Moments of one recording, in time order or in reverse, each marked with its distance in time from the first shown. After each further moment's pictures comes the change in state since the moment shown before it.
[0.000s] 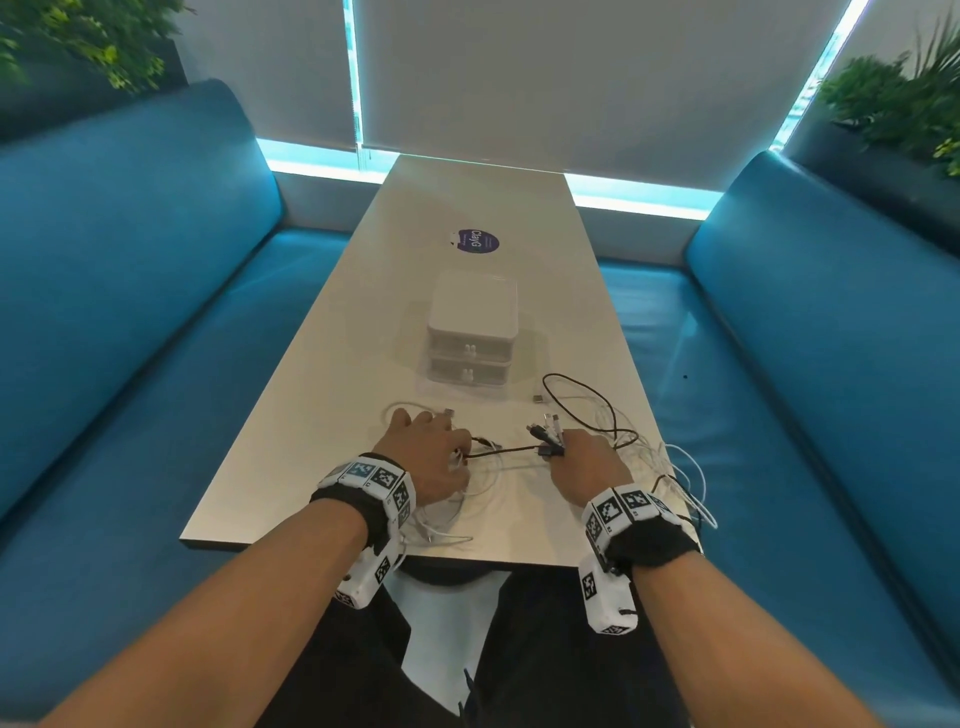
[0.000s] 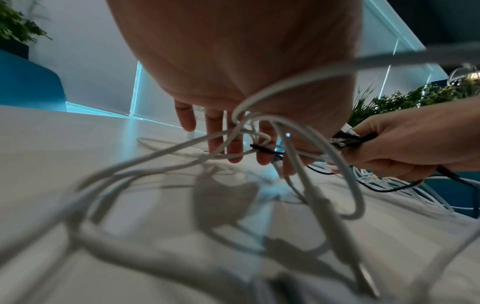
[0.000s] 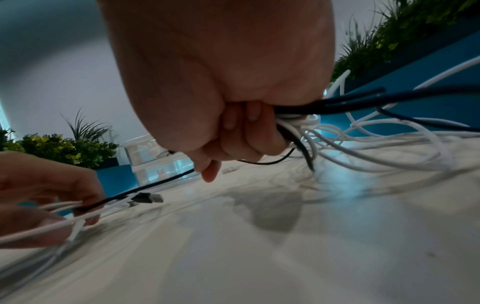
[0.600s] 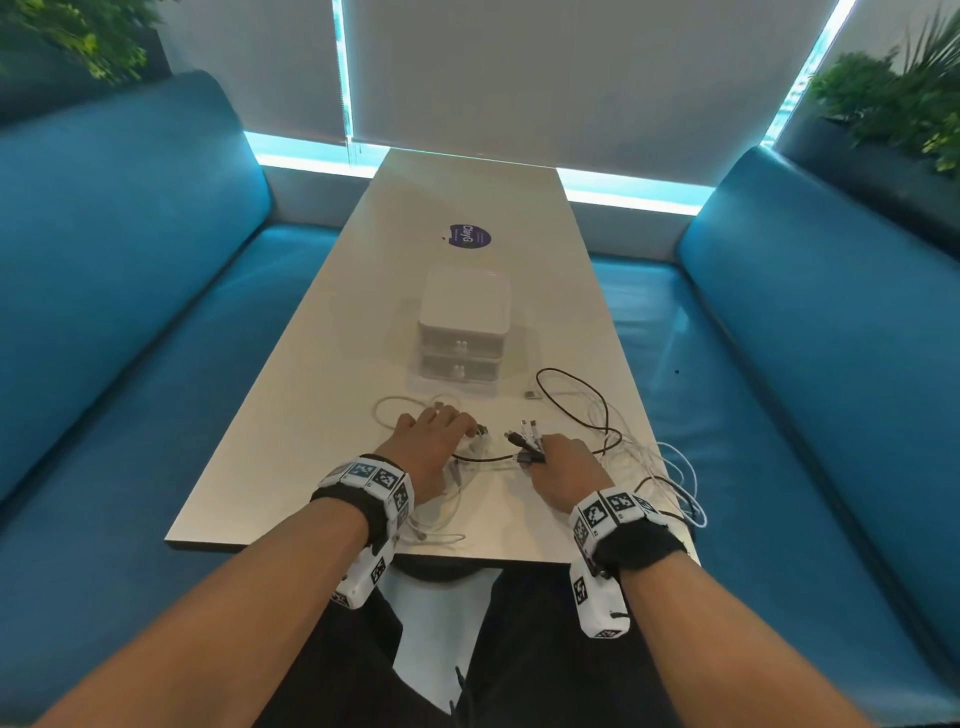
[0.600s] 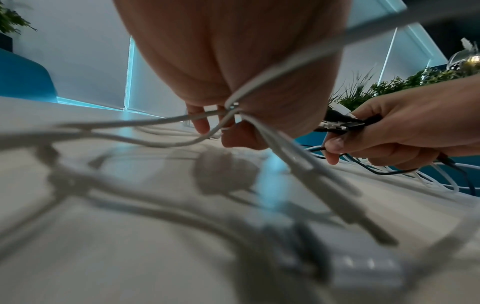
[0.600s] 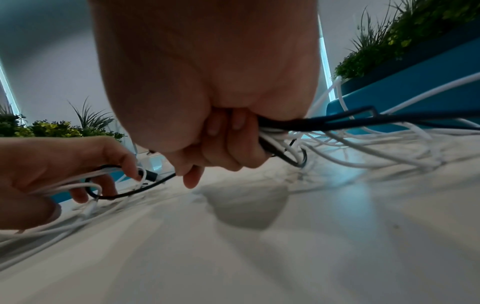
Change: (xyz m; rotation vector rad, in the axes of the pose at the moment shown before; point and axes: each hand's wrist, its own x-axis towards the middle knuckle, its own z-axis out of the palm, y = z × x) left_hand 0.006 0.011 0.003 -0.164 0.017 0.060; right_hand -0.003 -0.002 0.011 0.066 -0.081 -0.080
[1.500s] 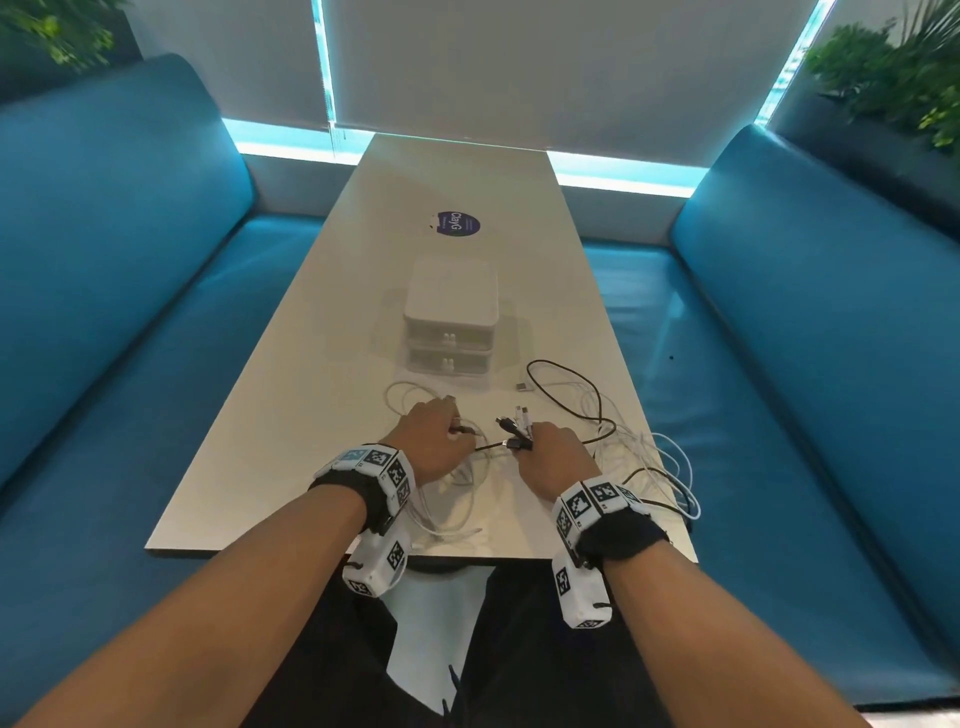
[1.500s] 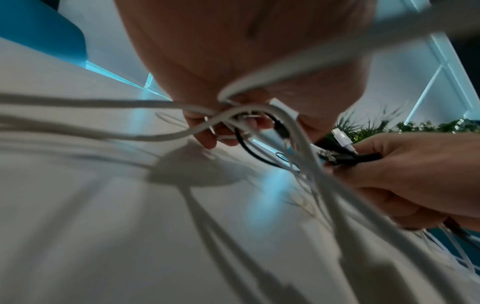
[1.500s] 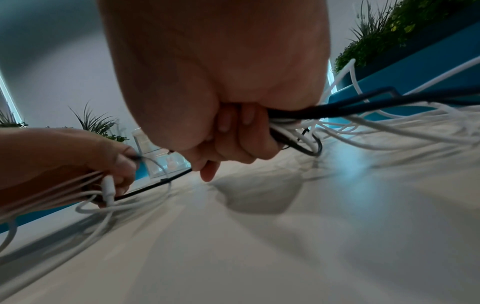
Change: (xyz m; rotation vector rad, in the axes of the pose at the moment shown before) left_hand 0.030 0.000 0.006 -0.389 0.022 -0.198; right_hand 0.010 -0.004 0.004 -0.010 0.018 0.034
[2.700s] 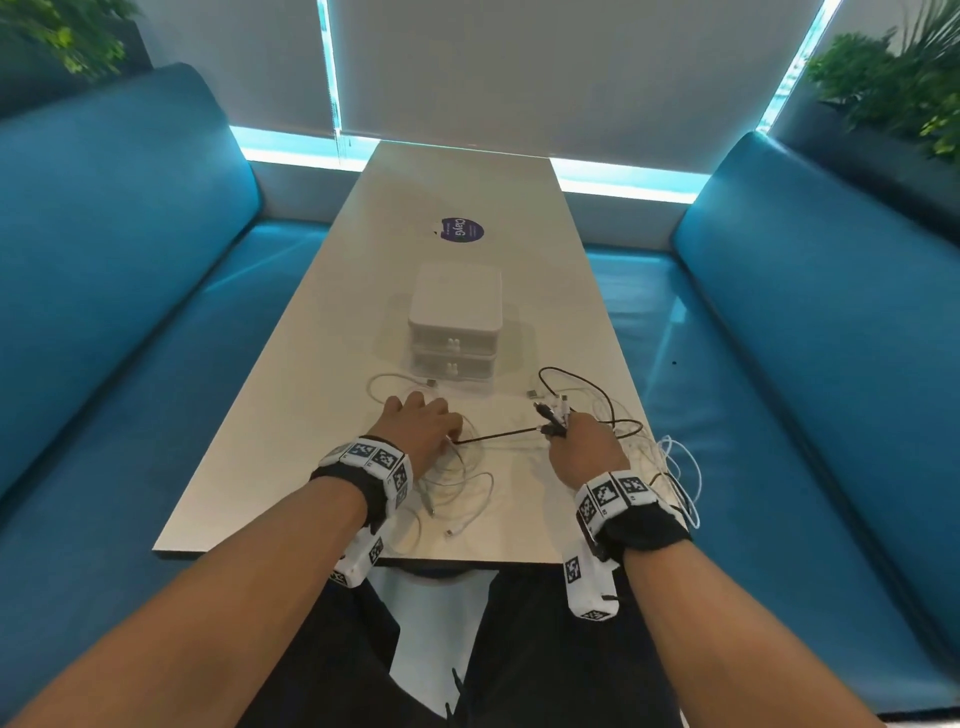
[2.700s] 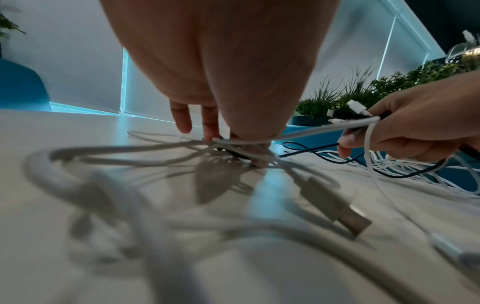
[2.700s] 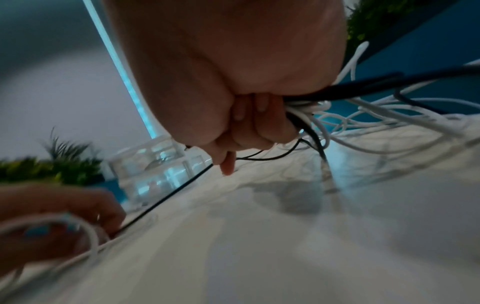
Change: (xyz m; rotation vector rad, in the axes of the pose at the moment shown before) left_hand -0.001 -0.011 -0.013 0.627 -0.012 0.172; right_hand 0.002 0.012 -0.023 0.049 0.128 0.136
